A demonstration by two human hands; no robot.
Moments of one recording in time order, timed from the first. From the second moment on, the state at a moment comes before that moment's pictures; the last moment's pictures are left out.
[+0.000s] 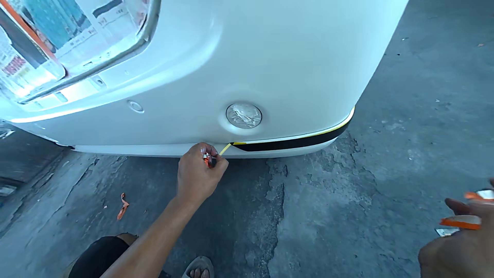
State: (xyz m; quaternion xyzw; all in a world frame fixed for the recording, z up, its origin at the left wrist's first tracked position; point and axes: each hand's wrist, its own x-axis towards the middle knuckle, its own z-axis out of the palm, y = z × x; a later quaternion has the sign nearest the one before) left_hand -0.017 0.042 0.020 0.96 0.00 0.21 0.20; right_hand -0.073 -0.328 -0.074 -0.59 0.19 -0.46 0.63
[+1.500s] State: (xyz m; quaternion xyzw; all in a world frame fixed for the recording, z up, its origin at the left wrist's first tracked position) left_hand -0.051 0.017 -0.014 0.91 -0.15 -0.03 0.38; right_hand -0.050 -0.162 -0.067 -0.55 0.08 -0.16 0.82
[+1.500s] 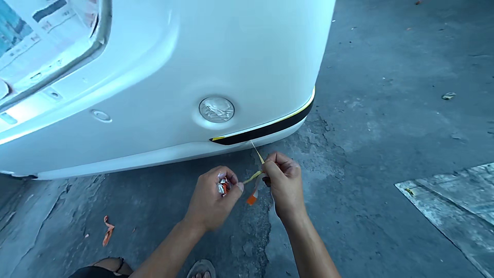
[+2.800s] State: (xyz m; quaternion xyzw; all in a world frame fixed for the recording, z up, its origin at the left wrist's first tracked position) left_hand -0.060 -0.089 -0.044 0.81 -0.11 -0.24 0.52; right_hand 0.008 -0.390 -0.071 -0.77 -0.03 -0.31 0.56
